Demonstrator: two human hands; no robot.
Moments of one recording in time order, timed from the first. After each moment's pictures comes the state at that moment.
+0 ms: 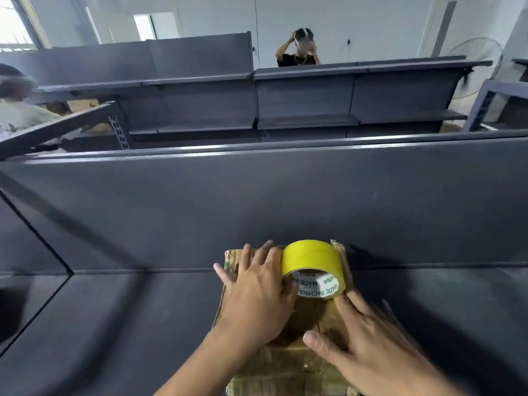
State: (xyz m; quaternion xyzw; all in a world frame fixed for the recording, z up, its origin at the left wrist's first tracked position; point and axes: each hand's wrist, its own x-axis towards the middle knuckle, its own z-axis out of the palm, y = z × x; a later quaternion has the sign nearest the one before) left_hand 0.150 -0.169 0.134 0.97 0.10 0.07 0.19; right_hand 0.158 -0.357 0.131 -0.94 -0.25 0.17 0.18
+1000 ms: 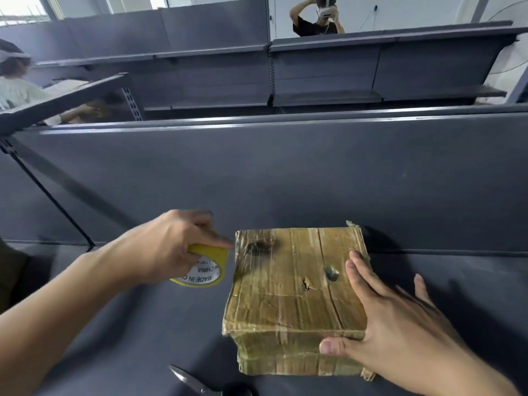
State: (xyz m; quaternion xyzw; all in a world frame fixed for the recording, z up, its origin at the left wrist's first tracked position) left_hand 0.121 -0.001 0.190 0.98 -0.16 0.04 0.09; right_hand 0.161 -0.357 0.145 -0.95 -0.23 0.21 0.02
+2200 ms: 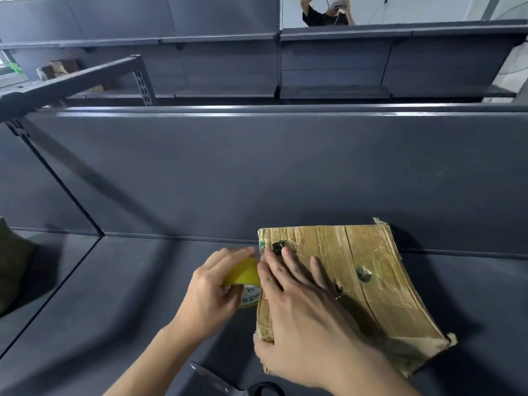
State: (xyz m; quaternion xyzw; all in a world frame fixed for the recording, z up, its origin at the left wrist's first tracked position) left_hand 0.100 -0.022 0.052 0.90 -0.07 0.29 0.33; right_hand 0.126 -0.221 0.131 -0.90 -0.42 0.10 0.10
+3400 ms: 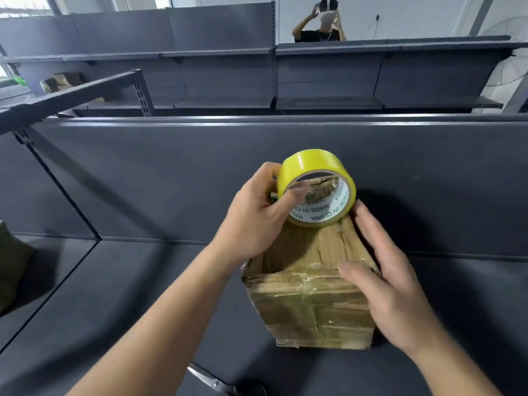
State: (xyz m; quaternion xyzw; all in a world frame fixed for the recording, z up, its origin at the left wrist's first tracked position) left_hand 0.155 -0.108 0.195 0.82 -0.01 0.22 0.53; right_hand 0.154 -0.315 0.149 -0.73 -0.23 0.04 0.64
